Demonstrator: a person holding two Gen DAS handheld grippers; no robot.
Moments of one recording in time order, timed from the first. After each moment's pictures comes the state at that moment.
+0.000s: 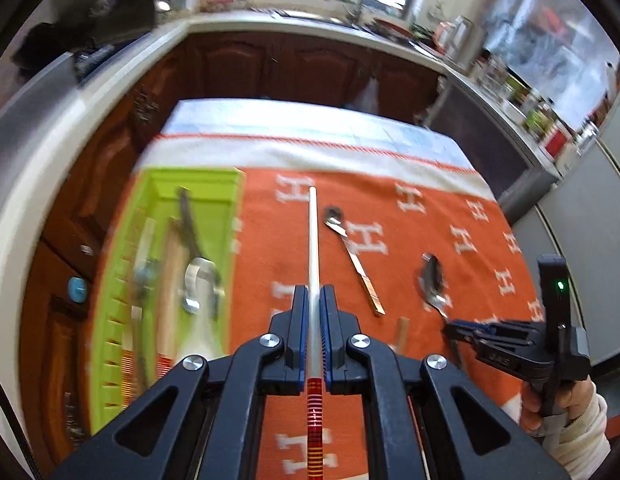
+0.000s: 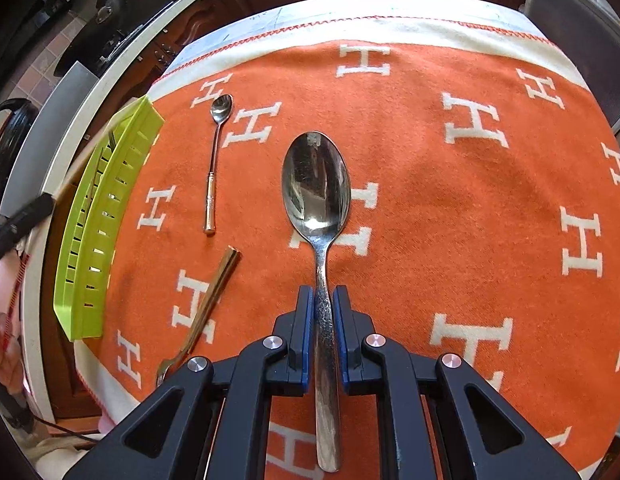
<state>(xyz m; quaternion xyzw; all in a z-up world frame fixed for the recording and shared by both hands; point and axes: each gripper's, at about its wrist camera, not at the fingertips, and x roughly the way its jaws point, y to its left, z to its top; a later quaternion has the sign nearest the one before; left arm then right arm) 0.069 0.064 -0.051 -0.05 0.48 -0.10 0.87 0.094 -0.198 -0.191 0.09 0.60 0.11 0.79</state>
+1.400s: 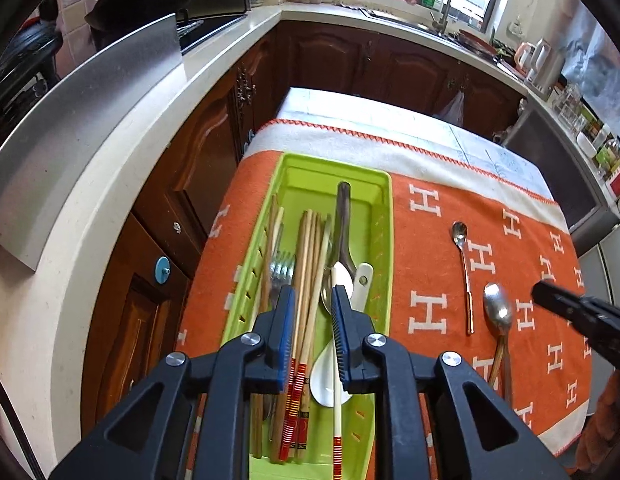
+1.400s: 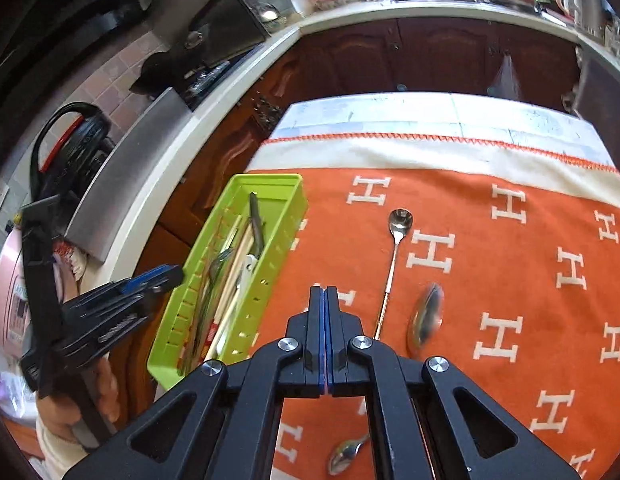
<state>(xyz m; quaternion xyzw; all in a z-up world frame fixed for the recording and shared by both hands) 0.081 0.154 -0.066 -0.07 0.49 0.02 0.87 0.123 -0.061 -0.078 0.09 0.52 0.18 0.83</state>
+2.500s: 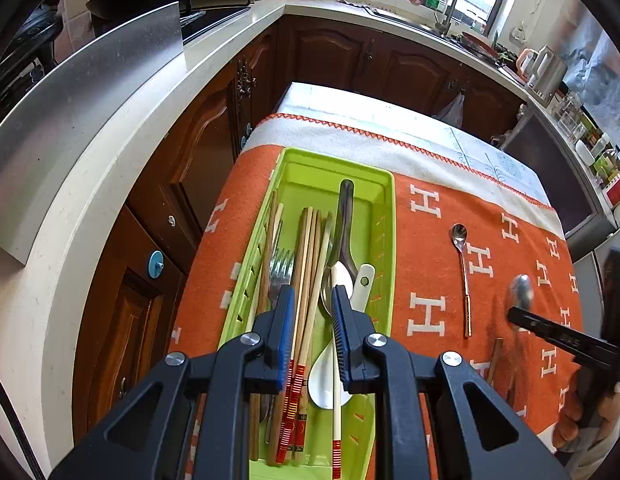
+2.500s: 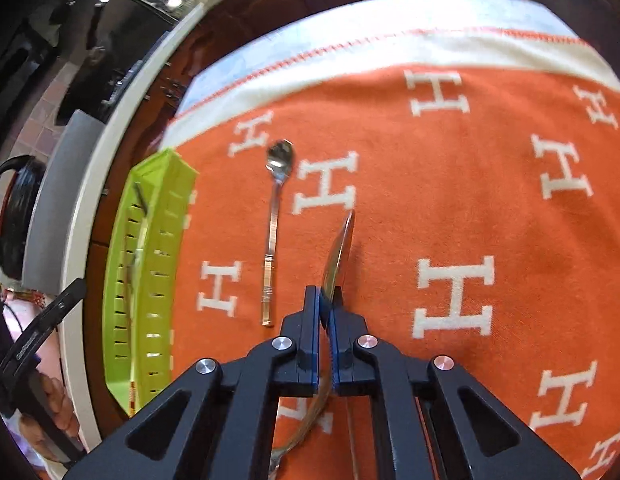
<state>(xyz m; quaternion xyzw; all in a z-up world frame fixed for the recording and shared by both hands) 0.085 0.160 -0.074 -0.09 0.50 0.01 0.86 0.137 -0.130 -0.167 0.16 0.58 0.11 0.79</state>
